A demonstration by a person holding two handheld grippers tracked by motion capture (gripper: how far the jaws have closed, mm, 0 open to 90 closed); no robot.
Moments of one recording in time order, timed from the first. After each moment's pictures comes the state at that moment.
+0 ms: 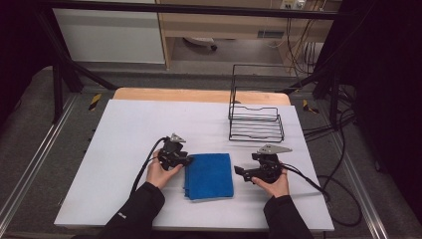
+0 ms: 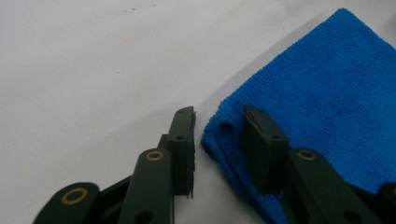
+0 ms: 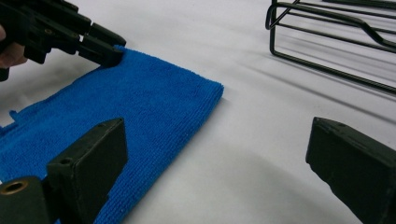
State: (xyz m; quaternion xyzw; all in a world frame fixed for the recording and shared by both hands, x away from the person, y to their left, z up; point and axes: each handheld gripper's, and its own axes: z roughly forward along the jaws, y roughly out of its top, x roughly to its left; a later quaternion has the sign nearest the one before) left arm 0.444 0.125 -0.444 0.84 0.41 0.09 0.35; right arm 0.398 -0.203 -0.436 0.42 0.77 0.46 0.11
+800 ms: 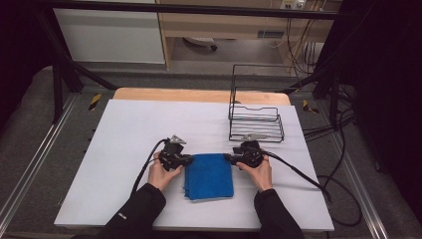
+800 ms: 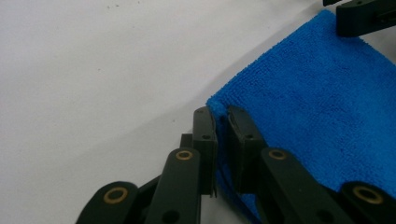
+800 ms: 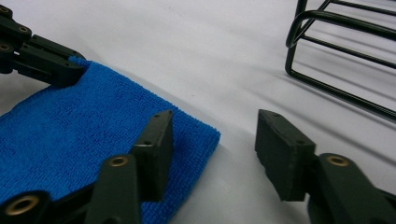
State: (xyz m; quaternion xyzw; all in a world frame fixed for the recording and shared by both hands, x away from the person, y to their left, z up) left arm 0.442 0.125 -0.447 0.83 0.41 0.07 0.37; right arm 0.449 -0.160 -0.451 0.43 0.79 0.42 0.10
